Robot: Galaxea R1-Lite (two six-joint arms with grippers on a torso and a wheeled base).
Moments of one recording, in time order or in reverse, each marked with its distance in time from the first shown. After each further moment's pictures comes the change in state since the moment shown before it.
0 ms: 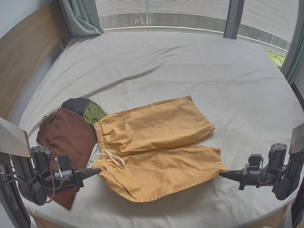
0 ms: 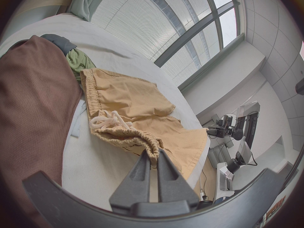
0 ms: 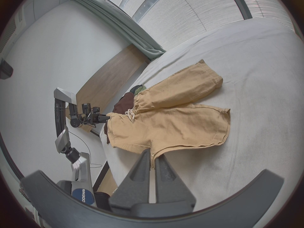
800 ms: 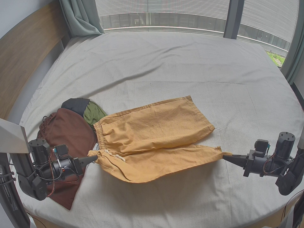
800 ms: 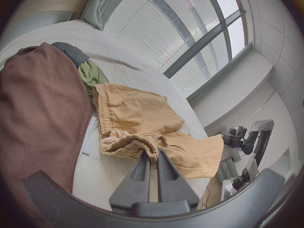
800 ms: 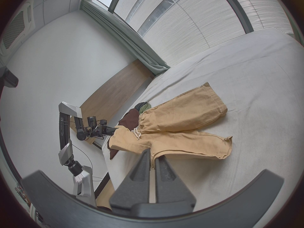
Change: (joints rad) left arm 0.004 -0.027 -0.085 0.000 0.116 -0.131; right arm 0.003 -0.138 -0.078 0.000 -0.001 0.122
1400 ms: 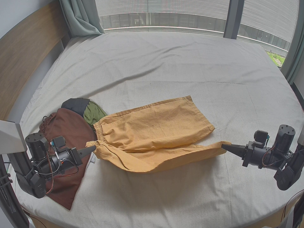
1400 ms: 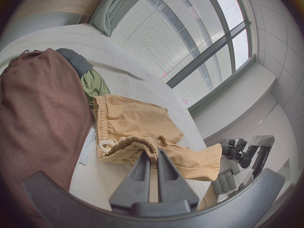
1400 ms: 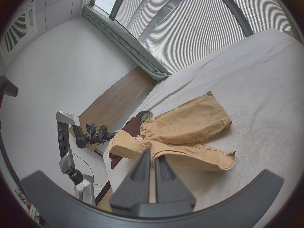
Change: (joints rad) left arm -0.027 -0.068 -0.034 0.001 0.084 -0.144; right arm 0.013 -0.010 -0.094 -0.001 -0.012 0.086
